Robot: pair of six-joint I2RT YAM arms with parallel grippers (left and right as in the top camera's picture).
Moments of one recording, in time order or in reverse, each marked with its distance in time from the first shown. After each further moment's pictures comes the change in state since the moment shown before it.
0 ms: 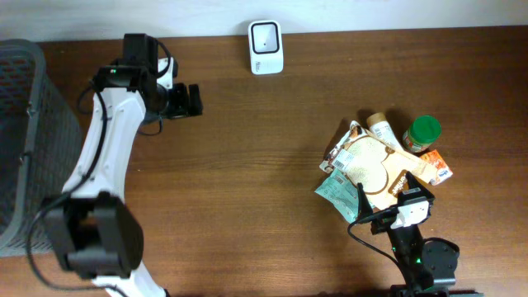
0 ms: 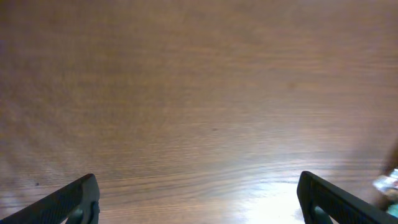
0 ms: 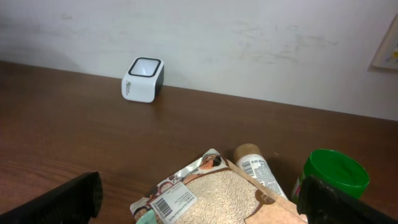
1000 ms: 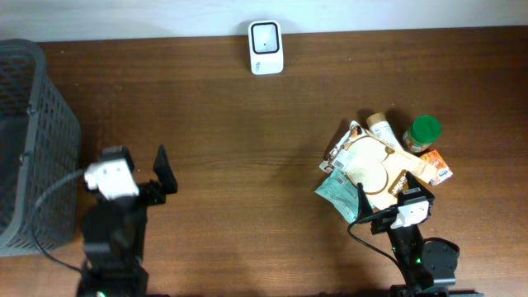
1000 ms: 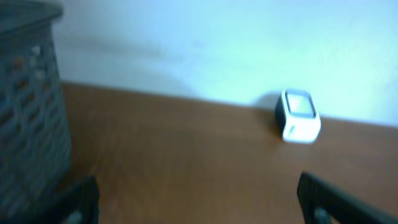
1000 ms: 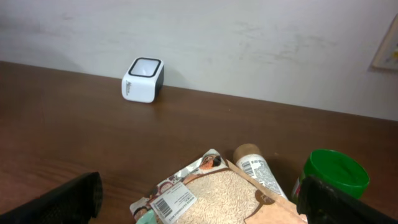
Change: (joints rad) left arm 0.030 -1.299 -1.176 0.852 -0.249 0.003; right arm 0.000 0.000 0.000 0.001 0.000 0.000
